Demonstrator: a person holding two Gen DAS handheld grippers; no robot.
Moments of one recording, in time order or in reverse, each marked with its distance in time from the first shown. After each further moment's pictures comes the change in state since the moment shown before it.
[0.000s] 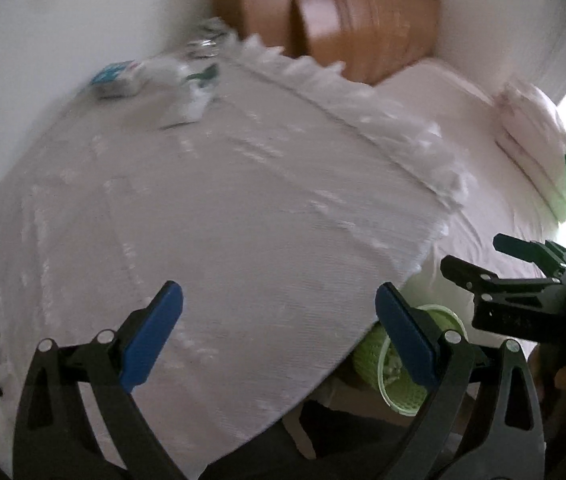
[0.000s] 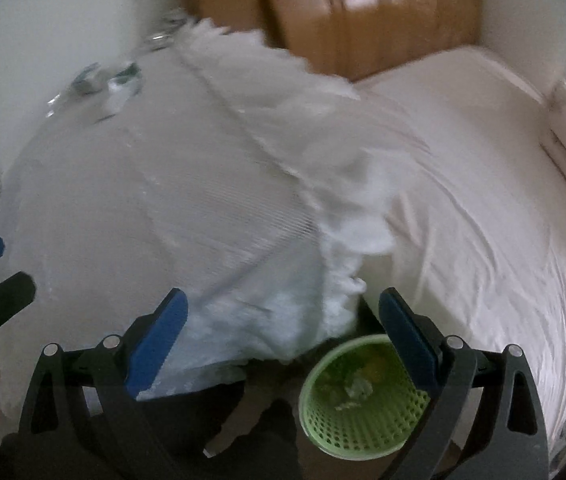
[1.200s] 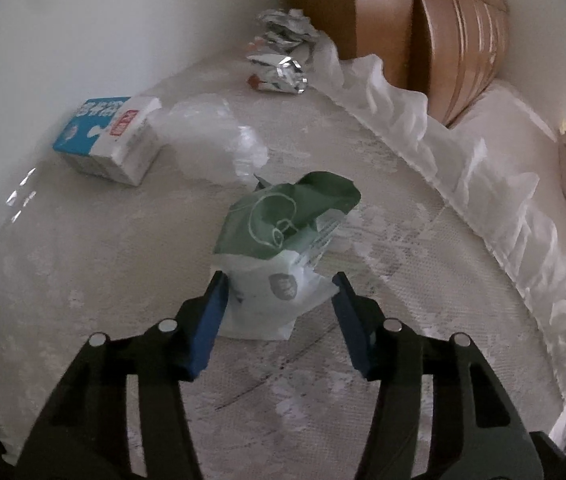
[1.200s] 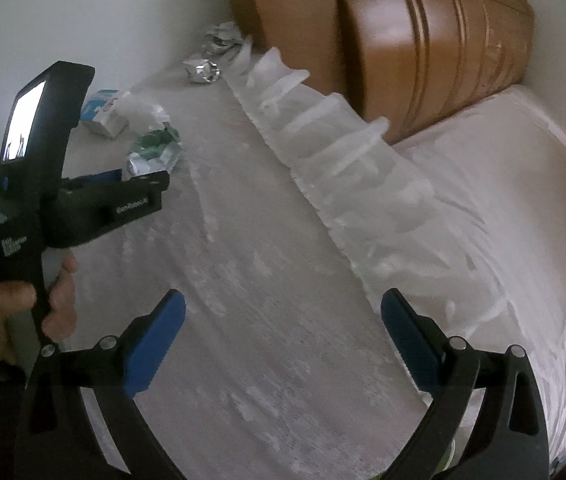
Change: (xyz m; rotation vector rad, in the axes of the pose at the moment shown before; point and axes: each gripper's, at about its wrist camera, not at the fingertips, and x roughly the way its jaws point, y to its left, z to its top) left arm 0.170 0.096 0.195 -0.052 0.020 0.105; right arm 0.063 0.091 0.163 -0.059 -0.007 0.025
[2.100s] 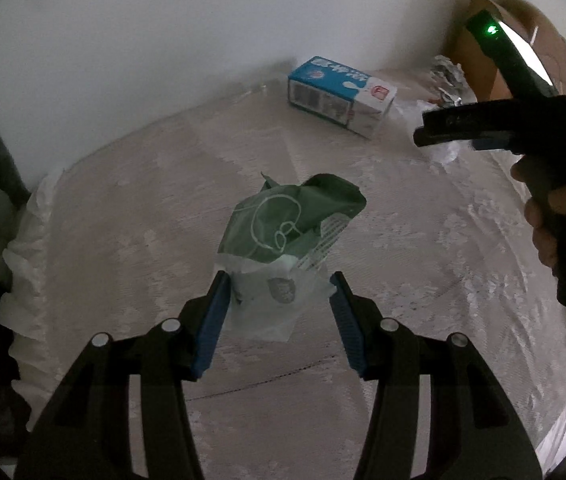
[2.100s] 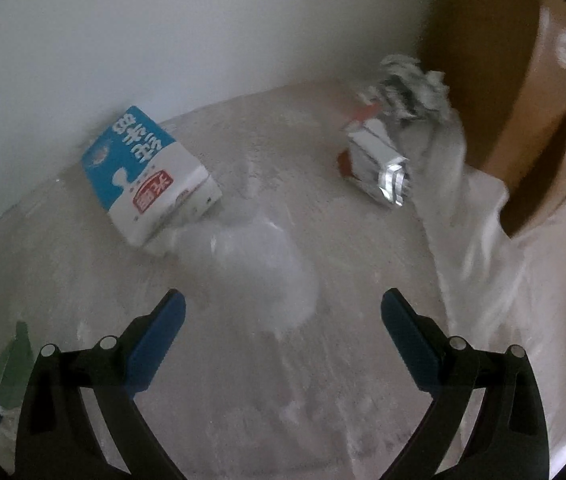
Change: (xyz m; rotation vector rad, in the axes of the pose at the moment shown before) left arm -0.070 0.150 -0.080 -0.274 -0.025 0.125; right arm 0.135 0.158 0.171 -0.269 0.090 0.035
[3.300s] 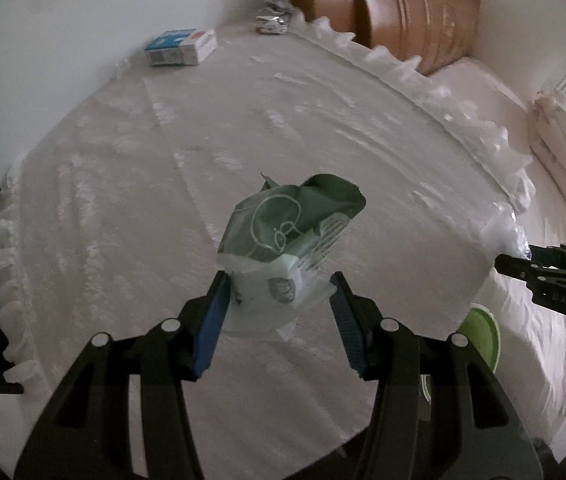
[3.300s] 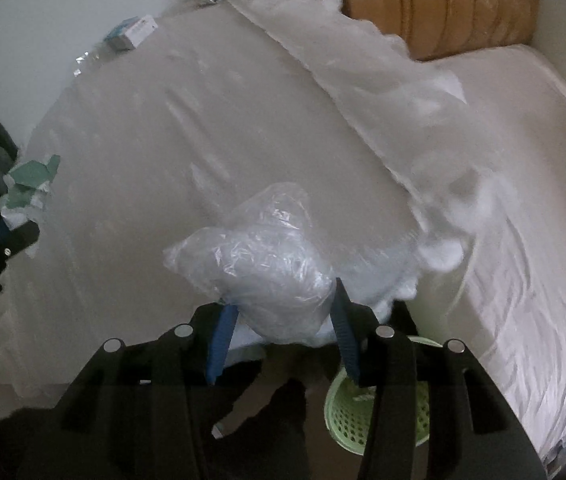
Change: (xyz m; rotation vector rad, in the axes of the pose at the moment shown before) left arm -0.107 -0.103 -0.152 0.300 0.052 -0.148; right arm -0.159 -0.115 -0.389 0.270 0.026 0.043
